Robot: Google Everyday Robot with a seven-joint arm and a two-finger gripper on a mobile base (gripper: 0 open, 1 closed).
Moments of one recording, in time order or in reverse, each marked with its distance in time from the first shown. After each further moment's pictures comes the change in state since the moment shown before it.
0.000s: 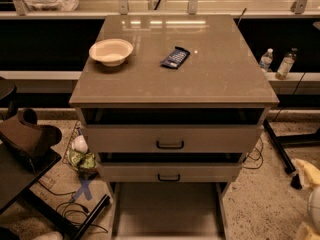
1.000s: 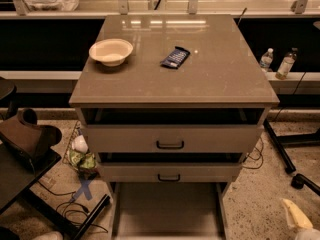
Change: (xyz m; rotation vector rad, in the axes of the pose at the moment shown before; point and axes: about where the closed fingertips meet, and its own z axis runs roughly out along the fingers) arm 0.054 0.094 0.113 0.041 -0.145 0.007
